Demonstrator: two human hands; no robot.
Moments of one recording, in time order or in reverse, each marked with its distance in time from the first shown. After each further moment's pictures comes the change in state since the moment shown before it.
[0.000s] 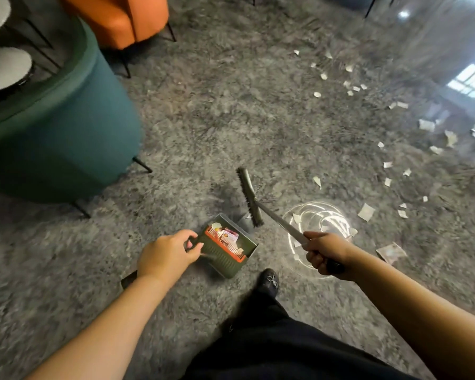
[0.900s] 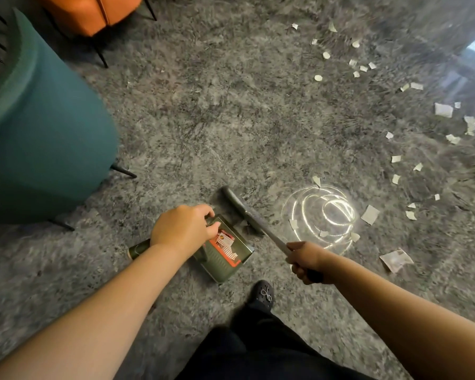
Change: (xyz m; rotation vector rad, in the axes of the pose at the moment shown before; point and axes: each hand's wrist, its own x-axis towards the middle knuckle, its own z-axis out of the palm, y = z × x) left_hand 0.187 0.119 0.008 0.211 -0.177 0.133; right_hand 0.124 -0.081 -0.051 -0.303 -0.085 0.159
